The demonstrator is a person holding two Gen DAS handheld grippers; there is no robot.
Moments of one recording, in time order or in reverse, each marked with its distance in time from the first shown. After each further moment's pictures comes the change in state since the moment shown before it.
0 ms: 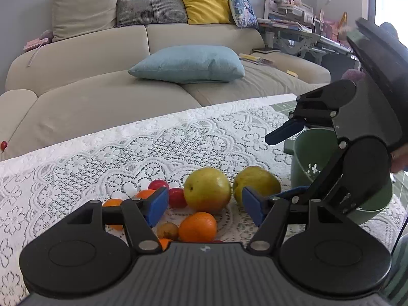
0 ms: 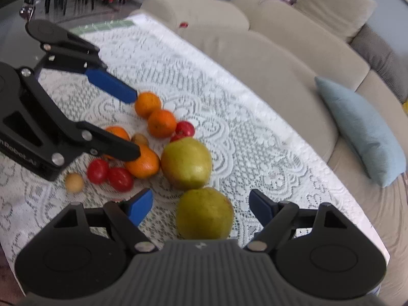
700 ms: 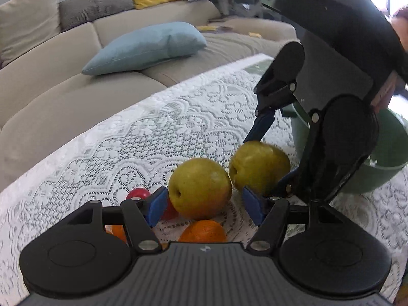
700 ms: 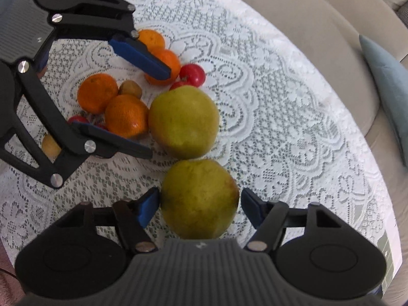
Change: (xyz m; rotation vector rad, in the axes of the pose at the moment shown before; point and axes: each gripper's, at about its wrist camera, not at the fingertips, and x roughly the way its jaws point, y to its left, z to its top) left arm 0.063 -0.003 0.002 0.264 0.104 -0.107; right arm 0.066 -0.017 0.010 -0.055 0.259 0.153
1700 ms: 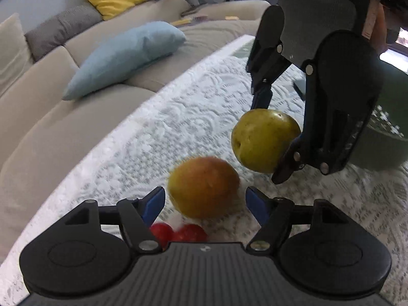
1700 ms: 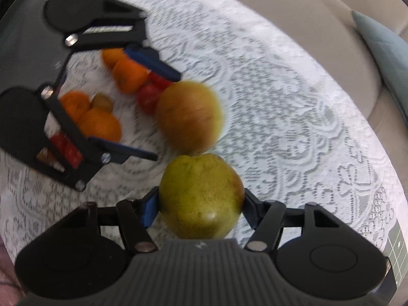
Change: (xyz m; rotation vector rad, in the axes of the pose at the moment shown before) left arm 0.037 0.009 0.019 0.210 0.019 0.027; right arm 0.005 -0.046 0.011 0.131 -0.009 0.045
